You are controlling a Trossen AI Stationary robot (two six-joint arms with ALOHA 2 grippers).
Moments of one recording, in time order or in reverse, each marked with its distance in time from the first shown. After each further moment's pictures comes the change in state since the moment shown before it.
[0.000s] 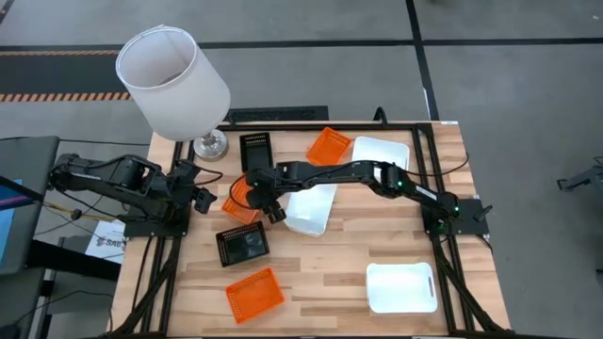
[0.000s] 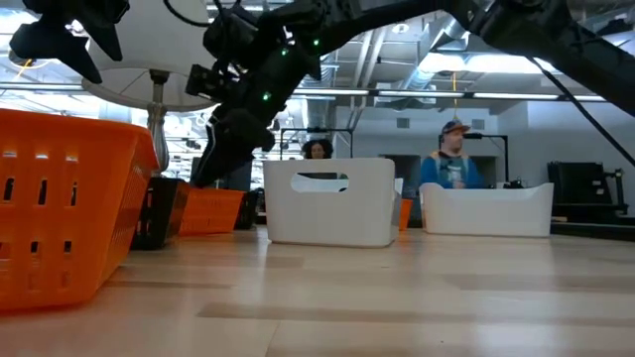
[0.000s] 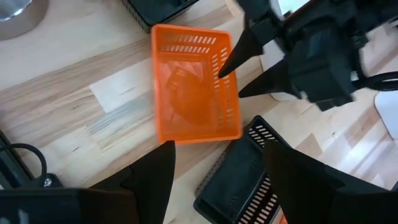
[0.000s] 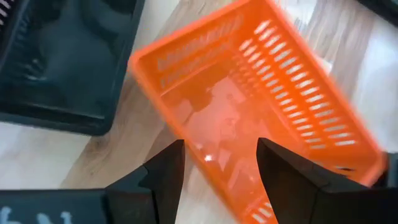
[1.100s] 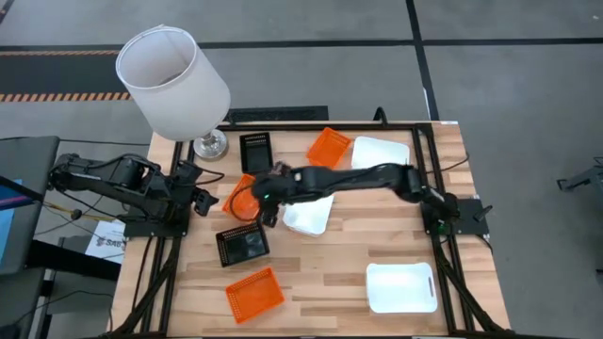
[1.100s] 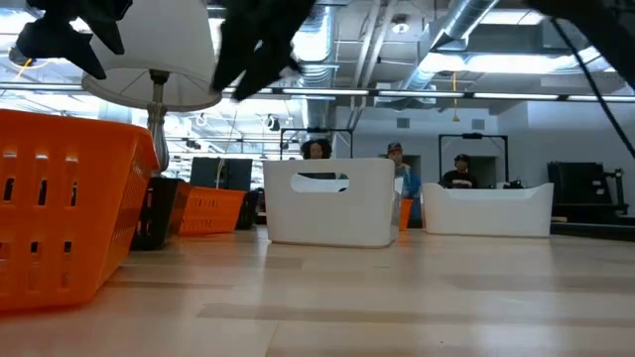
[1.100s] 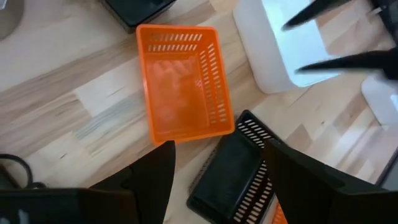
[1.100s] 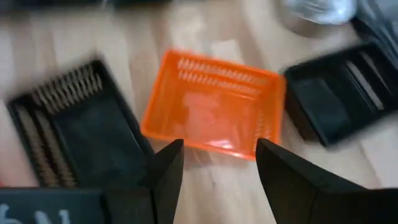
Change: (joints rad) left arm 0.000 0.000 0.000 0.034 0.031 0.063; right arm 0.126 -0.202 -0.003 -0.155 0.361 0.723
